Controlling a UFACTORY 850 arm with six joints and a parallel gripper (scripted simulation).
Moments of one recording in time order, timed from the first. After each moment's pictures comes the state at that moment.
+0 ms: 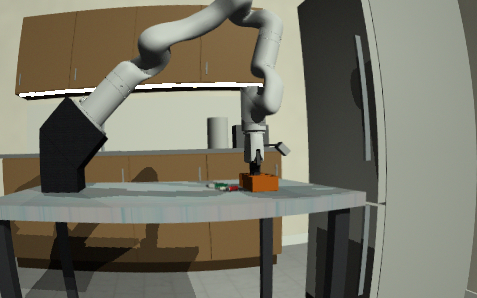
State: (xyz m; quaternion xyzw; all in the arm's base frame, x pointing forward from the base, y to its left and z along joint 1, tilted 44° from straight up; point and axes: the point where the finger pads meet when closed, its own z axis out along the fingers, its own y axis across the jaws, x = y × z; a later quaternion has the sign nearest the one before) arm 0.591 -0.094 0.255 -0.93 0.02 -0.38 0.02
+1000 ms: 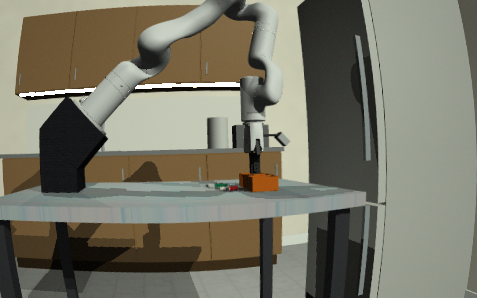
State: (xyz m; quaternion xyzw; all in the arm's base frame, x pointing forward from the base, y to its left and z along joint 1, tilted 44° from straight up) arm 0.568 -0.094 0.279 -0.93 0.02 -0.38 0.02
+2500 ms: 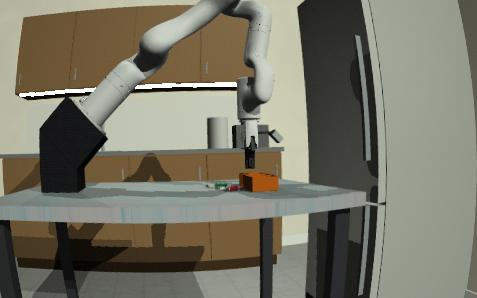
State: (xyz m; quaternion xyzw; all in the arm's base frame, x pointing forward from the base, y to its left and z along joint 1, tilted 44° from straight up) arm 0.562 -0.012 0.296 -0.93 0.02 -0.38 0.02
